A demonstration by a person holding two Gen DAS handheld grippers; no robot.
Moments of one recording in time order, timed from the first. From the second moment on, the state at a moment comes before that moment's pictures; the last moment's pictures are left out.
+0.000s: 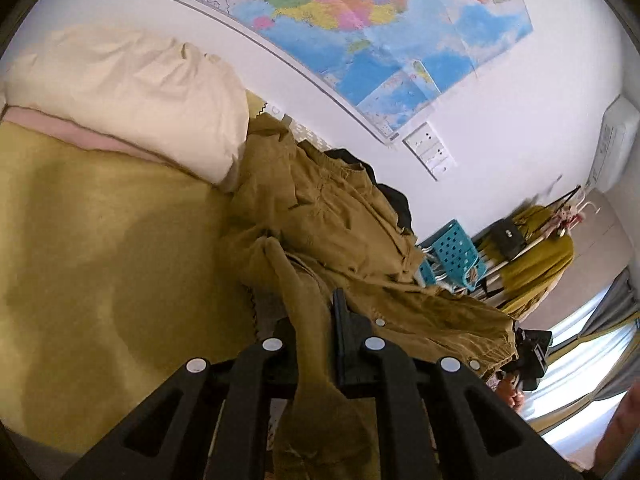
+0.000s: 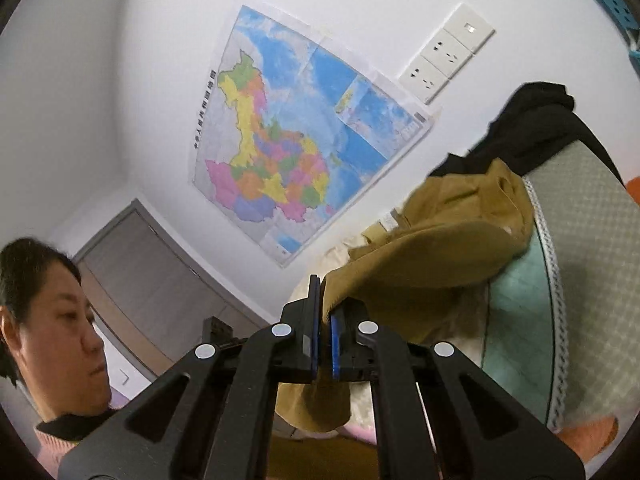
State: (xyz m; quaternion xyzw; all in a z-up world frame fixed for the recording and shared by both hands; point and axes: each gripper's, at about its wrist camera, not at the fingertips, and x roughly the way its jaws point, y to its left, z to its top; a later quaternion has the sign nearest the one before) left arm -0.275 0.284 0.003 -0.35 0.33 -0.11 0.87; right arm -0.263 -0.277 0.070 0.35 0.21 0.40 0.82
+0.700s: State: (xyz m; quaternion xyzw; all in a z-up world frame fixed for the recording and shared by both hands) left arm -0.109 0.309 0.054 -0.29 0.40 -0.05 0.87; right arm -0.070 -0.275 0.087 0.39 0.25 0.33 0.83
